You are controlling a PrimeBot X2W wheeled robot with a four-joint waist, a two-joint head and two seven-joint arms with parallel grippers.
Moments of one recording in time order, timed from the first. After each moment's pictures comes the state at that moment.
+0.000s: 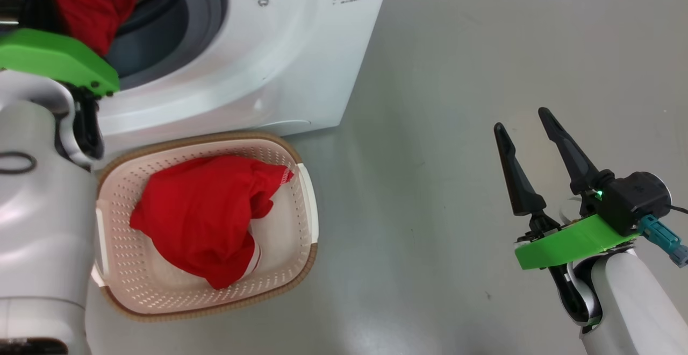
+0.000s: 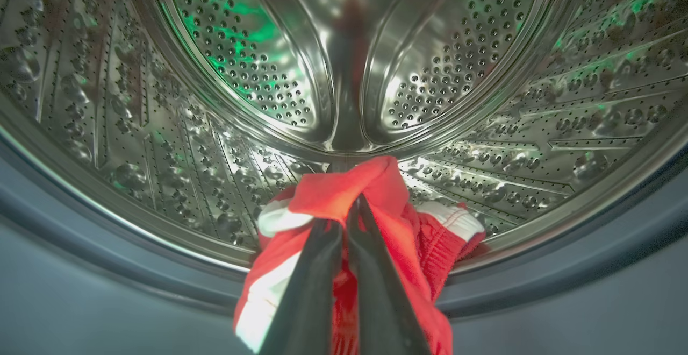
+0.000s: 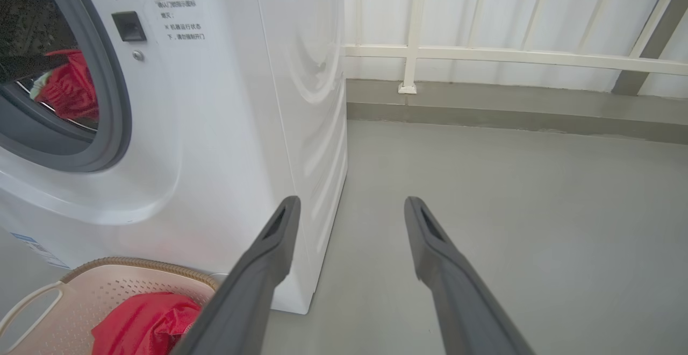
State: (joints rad) left arm -1.11 0.17 -0.04 1.01 -0.46 0.04 -0.24; right arm -0.30 -0.13 0.11 0.17 0.28 0.13 -0.26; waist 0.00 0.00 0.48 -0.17
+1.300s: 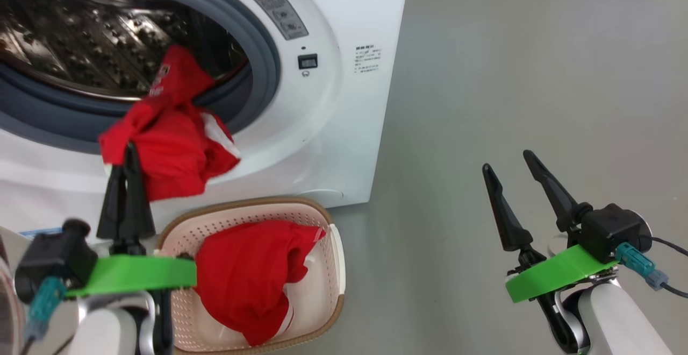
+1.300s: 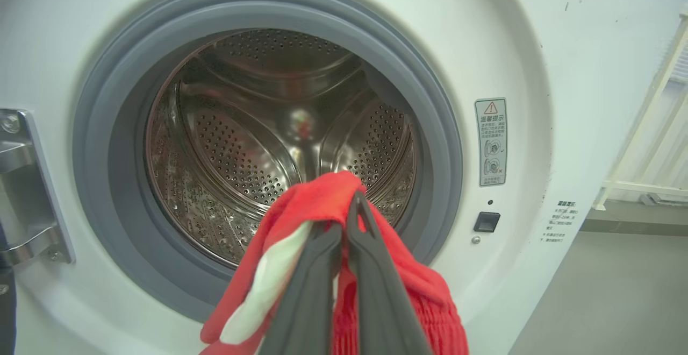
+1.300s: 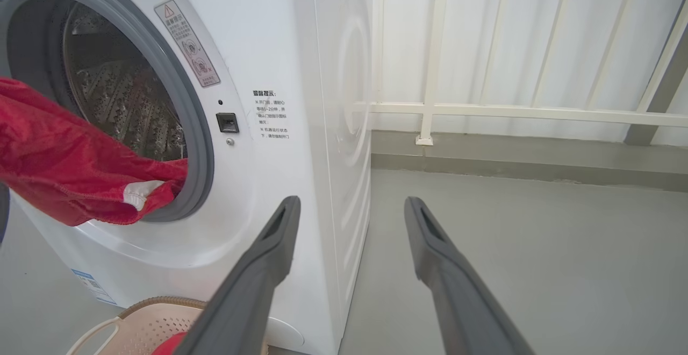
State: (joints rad) left arm -0.33 0.07 0.01 0.15 -0.28 0.07 -0.25; right arm -0.22 -0.10 0.12 0.23 0.27 0.13 -0.26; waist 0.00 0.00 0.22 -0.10
